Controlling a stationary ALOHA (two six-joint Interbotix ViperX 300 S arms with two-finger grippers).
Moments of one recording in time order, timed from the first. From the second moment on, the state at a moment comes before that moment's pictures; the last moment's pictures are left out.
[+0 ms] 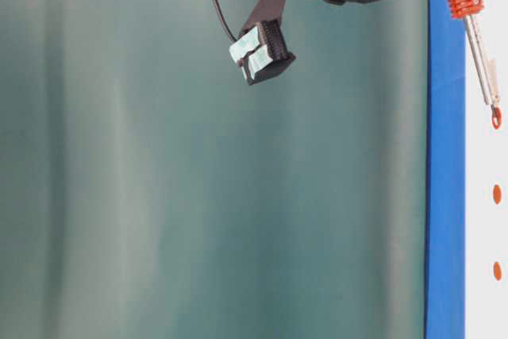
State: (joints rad) left arm 0.04 -0.97 1.25 0.00 -0.36 0.00; right arm -0.21 -0.10 0.66 -0.13 0.69 0.04
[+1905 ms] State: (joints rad) left arm 0.04 -0.97 1.26 0.00 -0.36 0.00; right arm -0.21 -0.33 0.56 -0.13 0.89 0.04
